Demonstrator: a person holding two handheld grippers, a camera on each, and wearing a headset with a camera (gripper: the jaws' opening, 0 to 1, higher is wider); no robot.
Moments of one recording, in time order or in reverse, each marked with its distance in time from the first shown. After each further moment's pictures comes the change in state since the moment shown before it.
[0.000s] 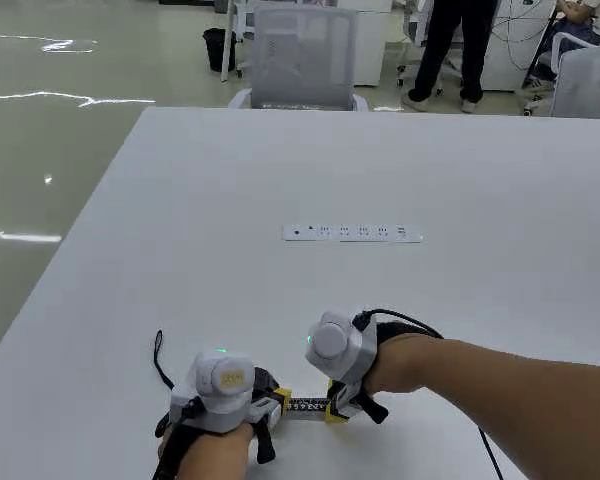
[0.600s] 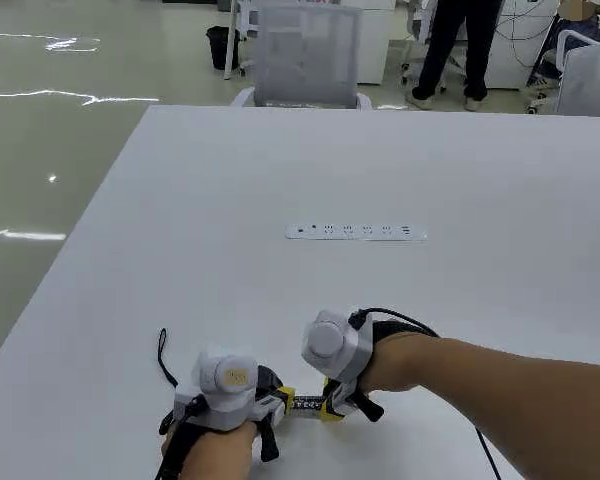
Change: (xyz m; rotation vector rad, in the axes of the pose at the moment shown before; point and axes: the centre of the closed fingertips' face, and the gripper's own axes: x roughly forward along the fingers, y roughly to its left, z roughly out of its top) left arm 0.000 0.000 0.000 -0.002 0.001 -0.002; right arm 0.004 0.001 0.011 -0.010 -0.009 0.003
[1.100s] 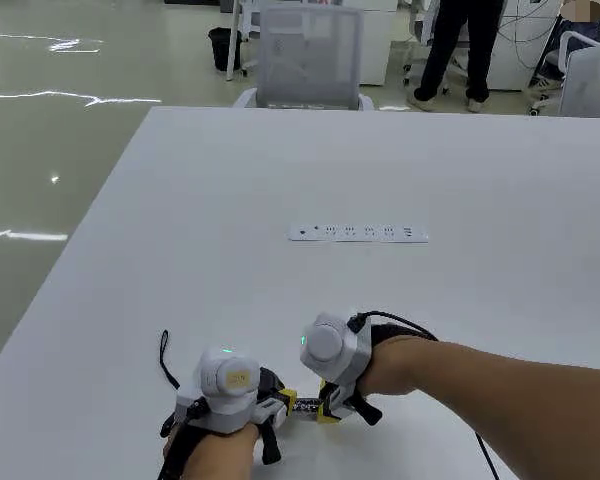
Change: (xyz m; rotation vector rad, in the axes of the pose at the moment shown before) left arm 0.000 0.000 0.000 -0.004 0.000 -0.002; right arm 0.003 0.000 0.007 -0.015 -0.025 -0.001
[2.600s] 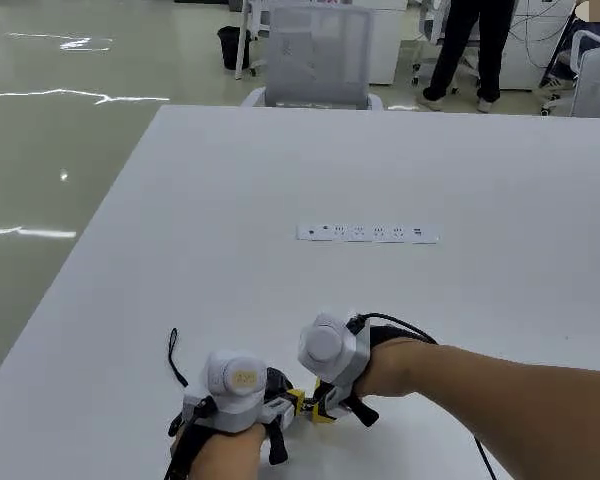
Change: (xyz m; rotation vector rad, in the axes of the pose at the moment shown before) left arm -0.002 0.000 0.000 -0.013 -0.001 -0.011; right arm 0.008 0.001 0.021 -0.020 -0.043 0.002
